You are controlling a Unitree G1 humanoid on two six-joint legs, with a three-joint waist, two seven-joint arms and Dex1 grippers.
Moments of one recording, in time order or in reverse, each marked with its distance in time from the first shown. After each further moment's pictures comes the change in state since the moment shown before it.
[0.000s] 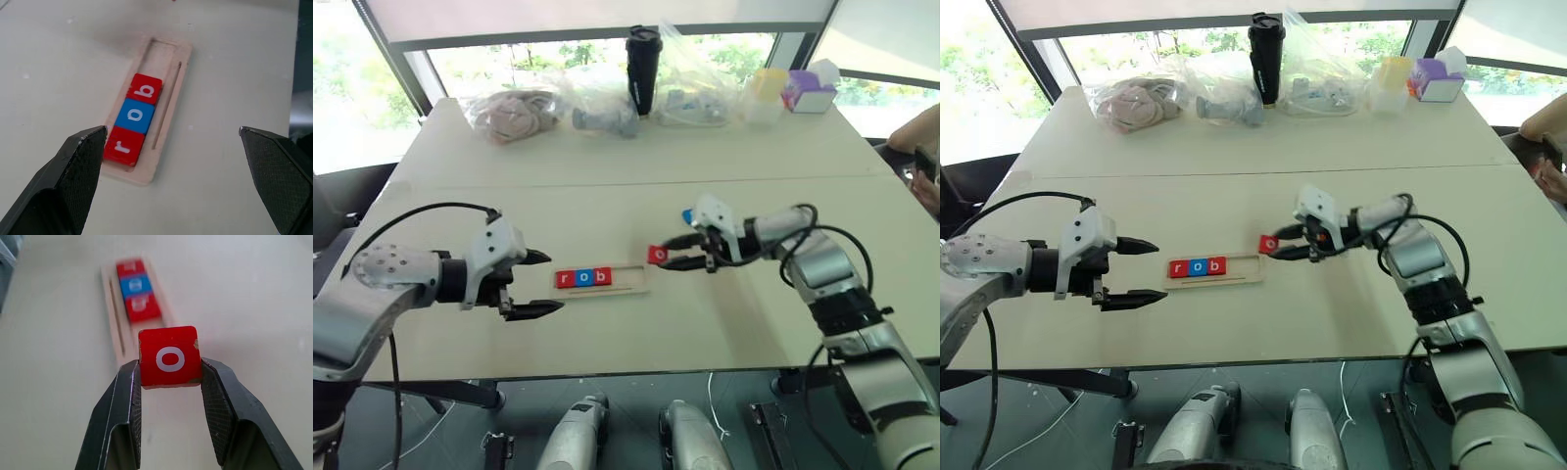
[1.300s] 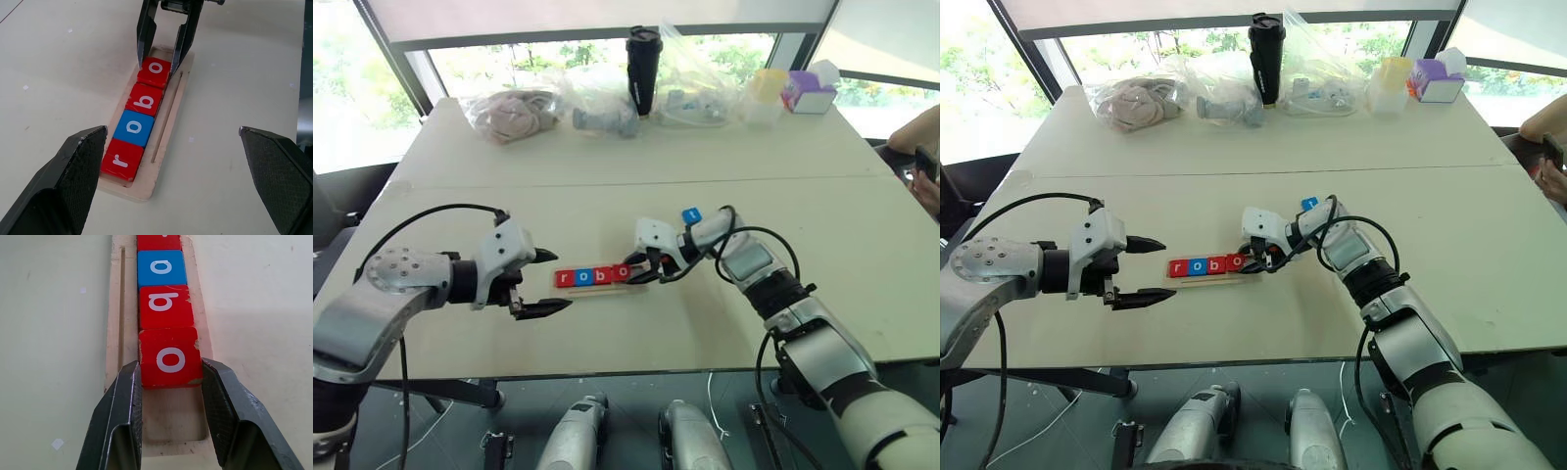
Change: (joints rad) left arm 0.006 -0.052 -0.030 -0.040 0.014 0.012 0.073; right arm -0.103 0.195 0.165 0.350 -0.236 -0.219 -0.011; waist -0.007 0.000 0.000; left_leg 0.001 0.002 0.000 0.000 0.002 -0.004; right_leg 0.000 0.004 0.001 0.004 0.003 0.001
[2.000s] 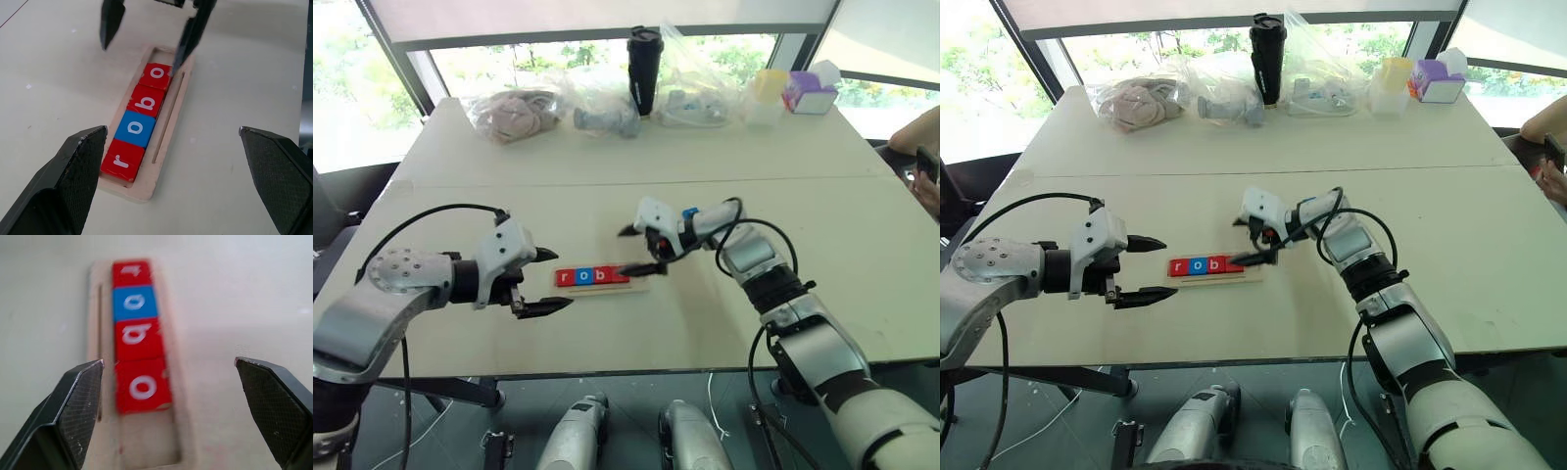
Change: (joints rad) left arm 0.000 -0.009 -0.001 0.000 0.000 0.000 0.014; right arm -0.035 0.033 -0.149 -0.033 0.064 0.064 -0.128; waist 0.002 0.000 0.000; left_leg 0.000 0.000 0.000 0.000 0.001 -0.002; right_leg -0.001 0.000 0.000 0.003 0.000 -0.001
